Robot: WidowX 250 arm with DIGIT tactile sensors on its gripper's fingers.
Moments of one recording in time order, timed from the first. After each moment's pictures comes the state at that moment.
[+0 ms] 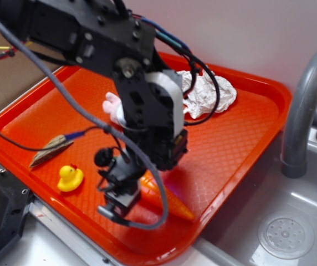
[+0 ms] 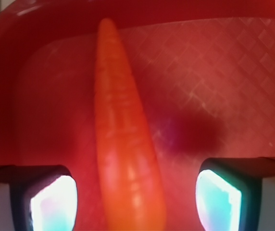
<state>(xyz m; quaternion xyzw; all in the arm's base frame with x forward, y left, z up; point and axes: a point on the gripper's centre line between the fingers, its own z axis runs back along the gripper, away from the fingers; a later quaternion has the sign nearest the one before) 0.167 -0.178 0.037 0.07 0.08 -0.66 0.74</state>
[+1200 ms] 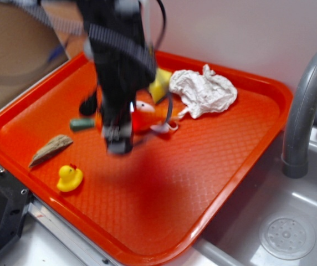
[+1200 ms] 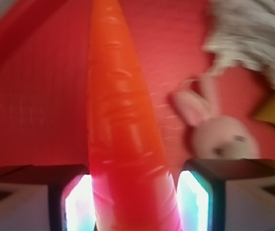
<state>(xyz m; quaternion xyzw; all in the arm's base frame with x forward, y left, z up) 0.215 -0.112 0.103 0.04 0.02 -0.35 0.94</state>
